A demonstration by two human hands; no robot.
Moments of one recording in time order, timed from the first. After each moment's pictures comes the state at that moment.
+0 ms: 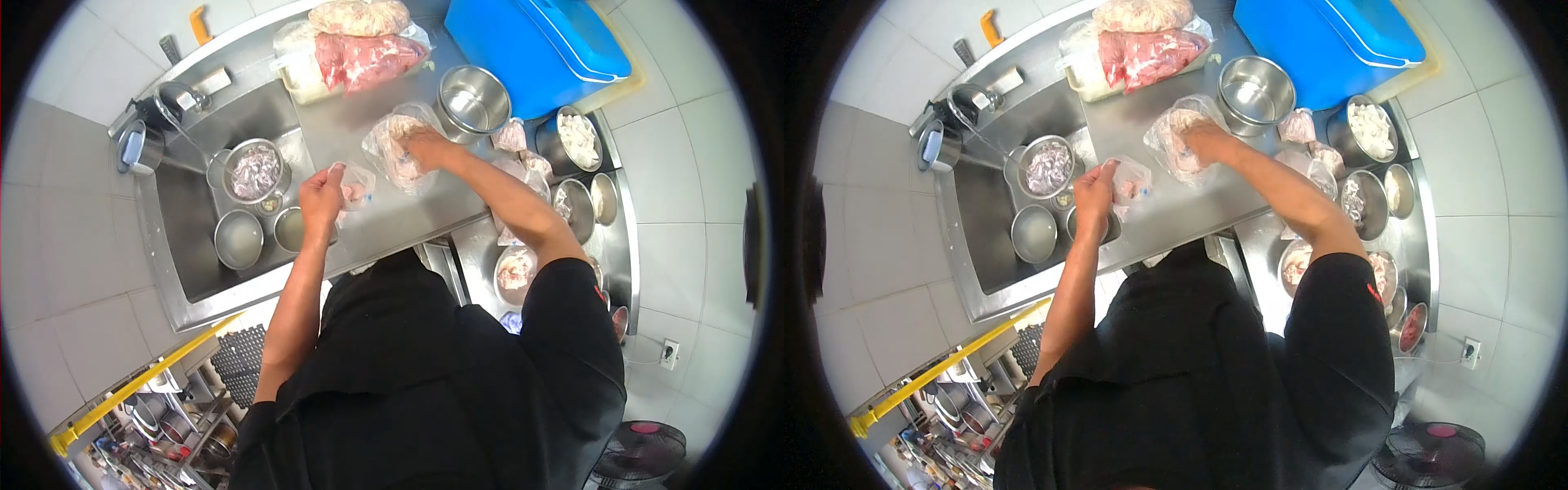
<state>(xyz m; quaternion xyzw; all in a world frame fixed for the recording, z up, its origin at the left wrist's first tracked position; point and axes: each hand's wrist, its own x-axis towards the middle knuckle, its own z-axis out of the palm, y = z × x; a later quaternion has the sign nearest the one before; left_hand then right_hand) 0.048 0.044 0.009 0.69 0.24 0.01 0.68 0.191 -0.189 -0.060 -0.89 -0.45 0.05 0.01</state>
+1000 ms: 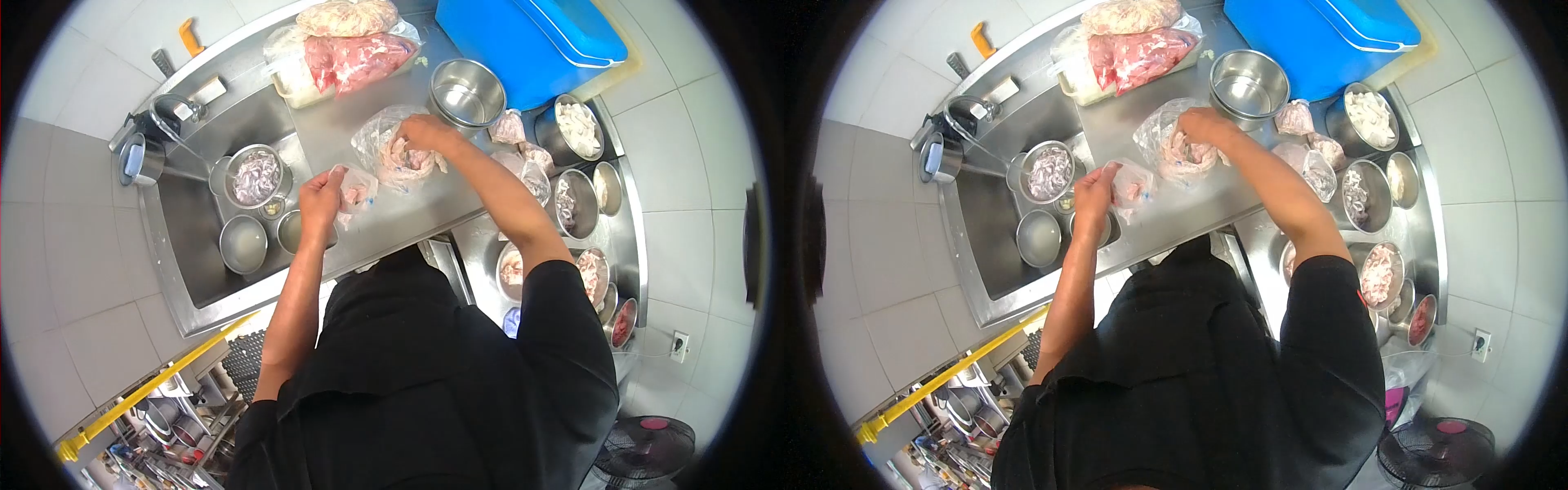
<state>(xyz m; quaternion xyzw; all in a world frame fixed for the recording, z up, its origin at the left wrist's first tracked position) 0.051 0.040 0.013 0.71 0.20 -0.03 0.68 0.212 -0.179 -0.029 -0.92 -0.33 0.20 0.02</state>
